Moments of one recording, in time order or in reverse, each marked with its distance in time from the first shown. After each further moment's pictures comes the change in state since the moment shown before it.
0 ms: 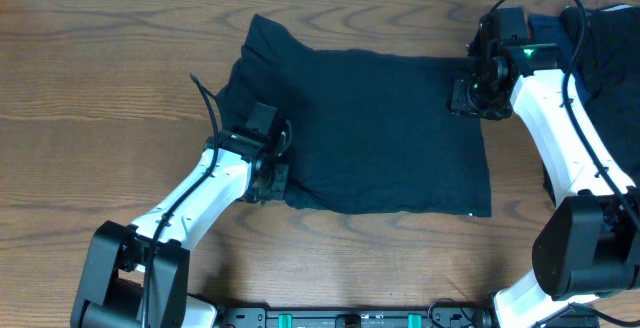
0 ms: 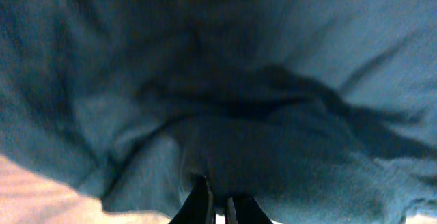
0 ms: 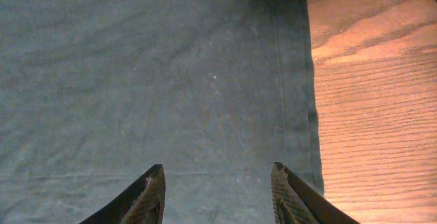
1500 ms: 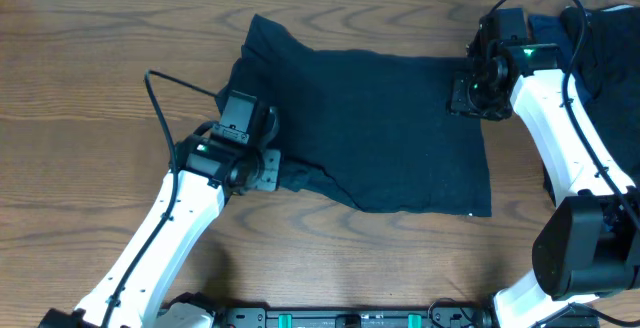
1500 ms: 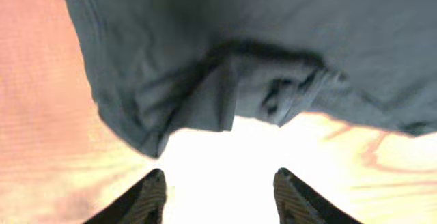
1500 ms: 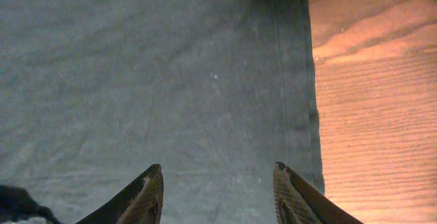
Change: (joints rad) left arm 0.009 -0.243 0.103 -0.156 0.000 0.000; right arm 0.000 0.000 0.000 0.005 -0.002 0.000
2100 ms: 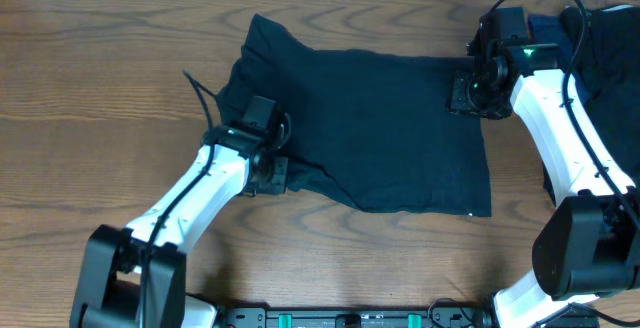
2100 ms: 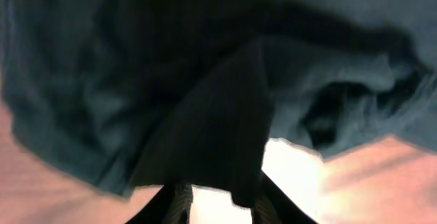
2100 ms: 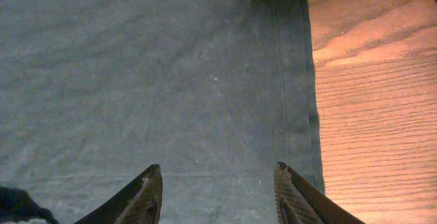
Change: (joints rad) left arm 0.000 0.243 -0.063 0.151 0.004 -0.032; right arm 0.000 0.000 0.000 0.003 0.000 0.000
